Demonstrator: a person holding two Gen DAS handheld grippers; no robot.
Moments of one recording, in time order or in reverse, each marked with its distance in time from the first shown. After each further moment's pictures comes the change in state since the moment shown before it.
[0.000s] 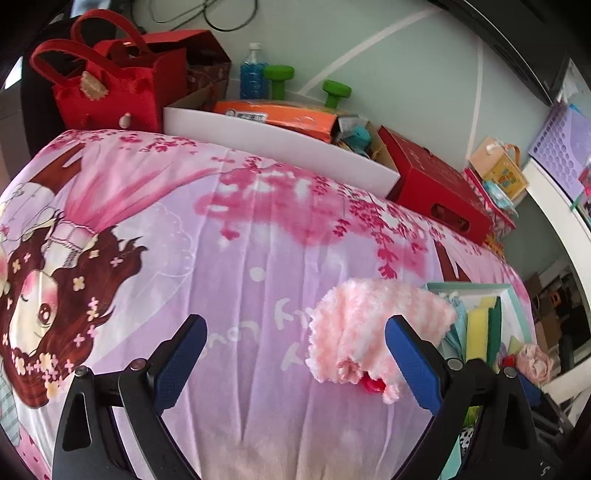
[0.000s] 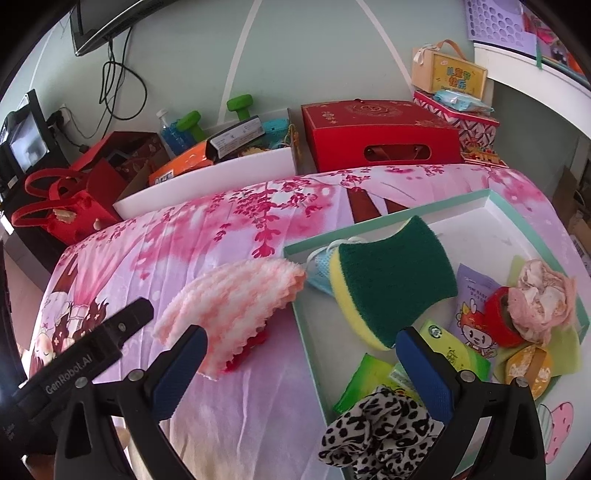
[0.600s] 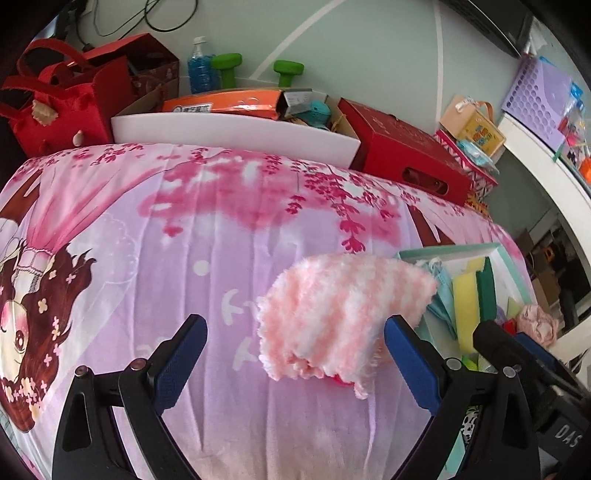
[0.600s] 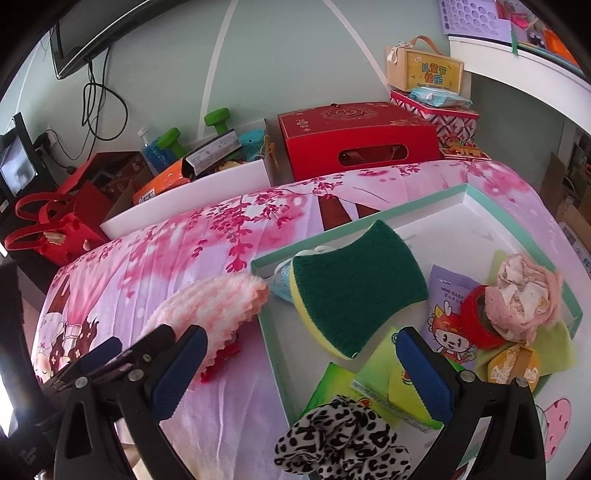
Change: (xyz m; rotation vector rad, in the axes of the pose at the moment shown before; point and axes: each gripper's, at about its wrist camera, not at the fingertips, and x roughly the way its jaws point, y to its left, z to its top) left arm 0.018 -0.035 -0.007 0.151 0.060 -0.054; right arm -0.003 -0.027 0.004 0.062 -0.028 -0.020
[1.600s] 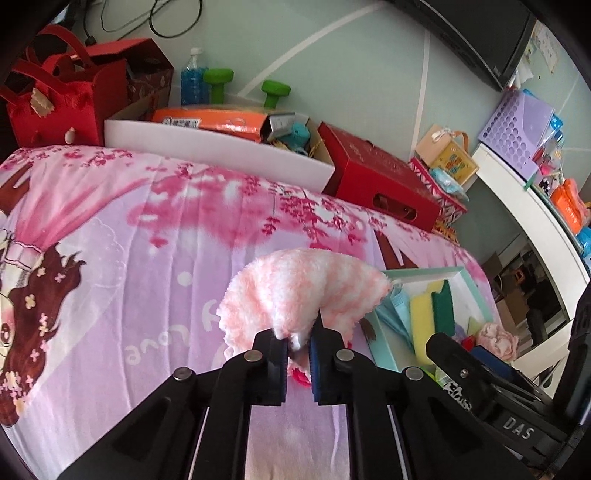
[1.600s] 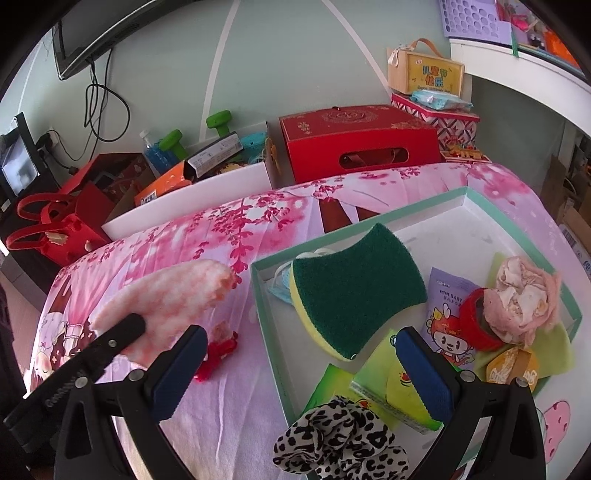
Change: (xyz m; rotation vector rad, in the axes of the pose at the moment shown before) left arm -0.018 0.001 0.002 -0.050 -0.059 -0.138; right arm -0.003 0.001 0.000 -0.009 -0.014 0.007
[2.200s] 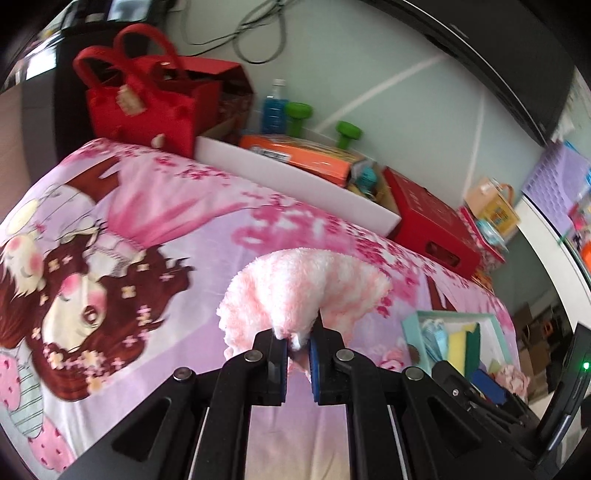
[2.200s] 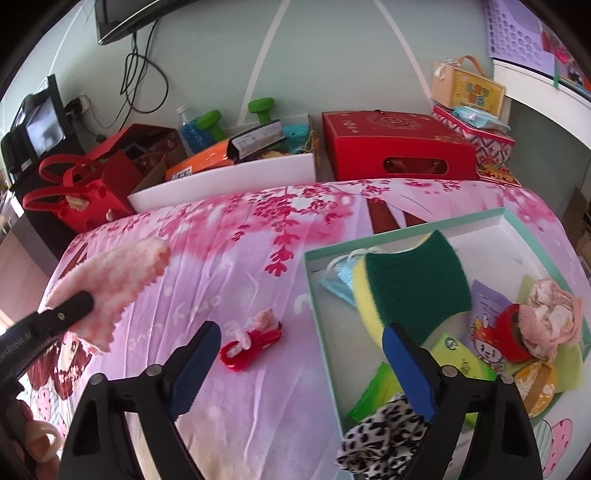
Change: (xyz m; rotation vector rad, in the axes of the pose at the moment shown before) left arm -0.061 0.047 0.001 -0.138 -0.122 0.162; right arm 0.006 0.041 -0.009 -0.134 0.018 0.050
